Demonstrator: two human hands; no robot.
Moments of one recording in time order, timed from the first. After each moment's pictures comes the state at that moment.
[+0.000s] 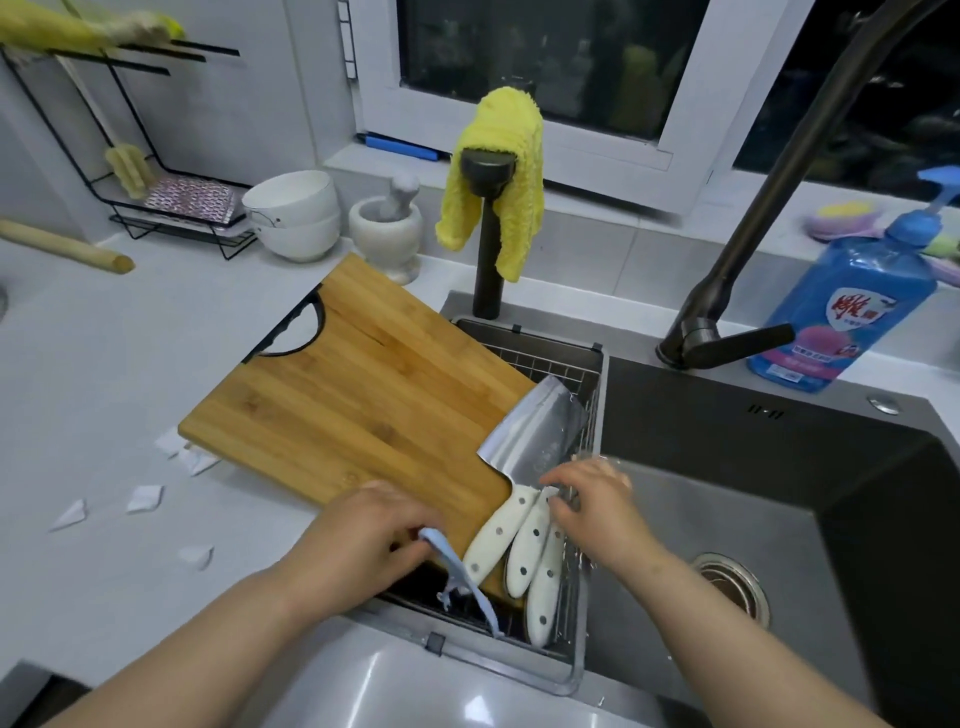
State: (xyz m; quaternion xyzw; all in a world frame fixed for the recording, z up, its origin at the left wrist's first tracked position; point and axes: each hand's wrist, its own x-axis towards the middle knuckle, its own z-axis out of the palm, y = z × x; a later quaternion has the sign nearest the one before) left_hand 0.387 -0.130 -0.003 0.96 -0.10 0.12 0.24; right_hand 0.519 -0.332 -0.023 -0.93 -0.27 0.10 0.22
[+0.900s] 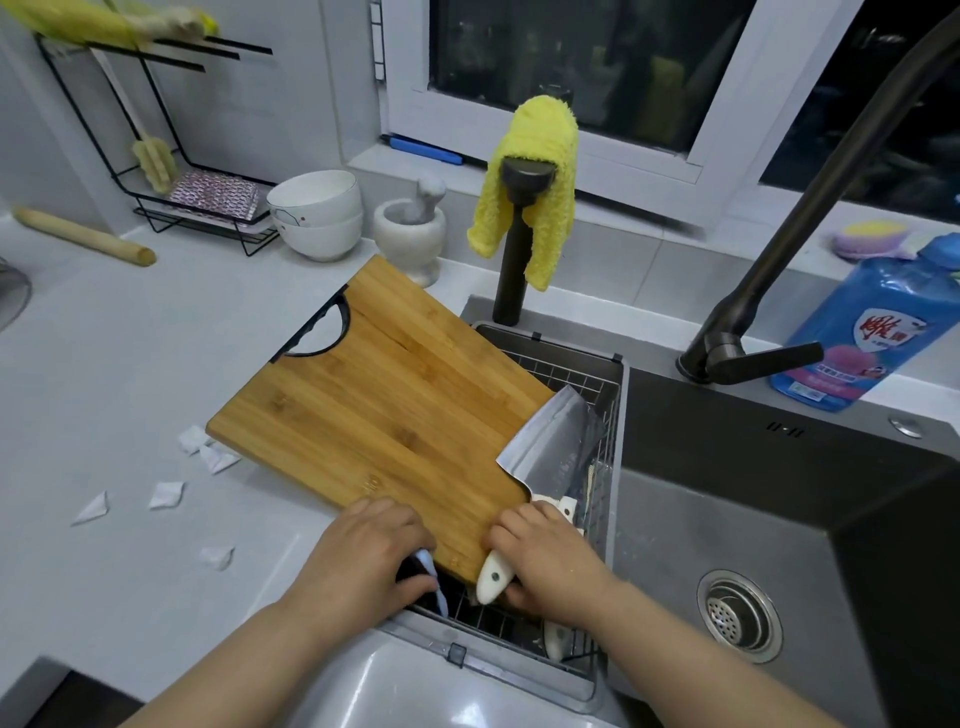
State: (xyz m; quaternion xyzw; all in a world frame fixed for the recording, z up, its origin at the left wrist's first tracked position) left_hand 0.380 -0.117 -0.040 0.98 -0.07 0.15 0.14; right_hand 0.486 -0.293 -0.047 -0.83 -0.55 0.03 0.00
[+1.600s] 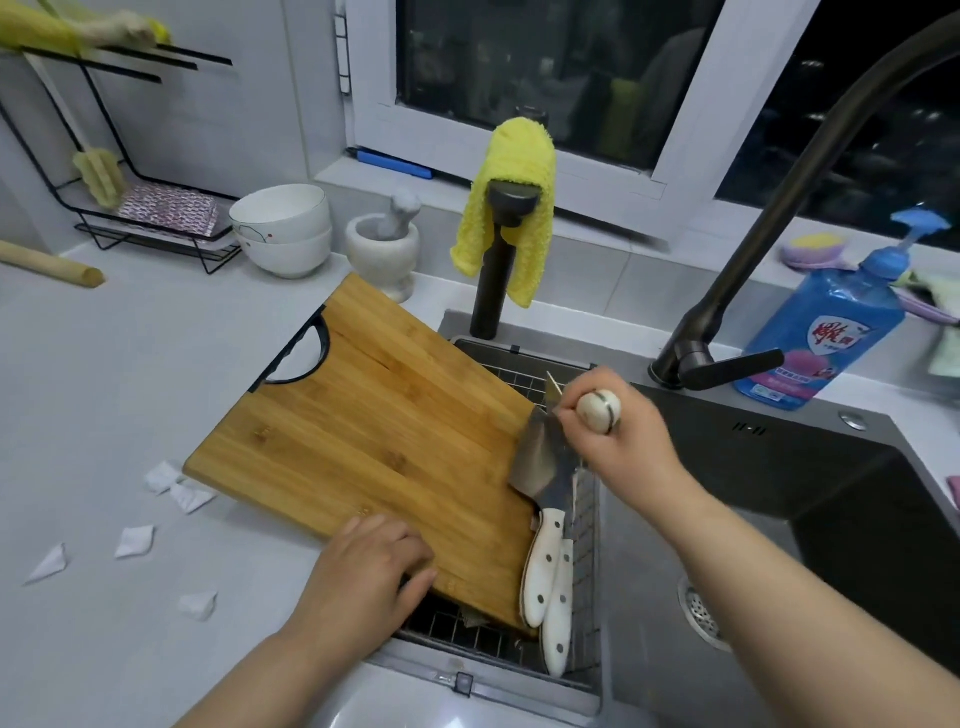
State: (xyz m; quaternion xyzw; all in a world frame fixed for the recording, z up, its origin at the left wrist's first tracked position) left_hand 0.387 -0.112 -0.049 0.97 -0.03 0.19 0.13; right_hand 0.524 -0.294 0.069 -0.83 -0.33 -0.01 0.45
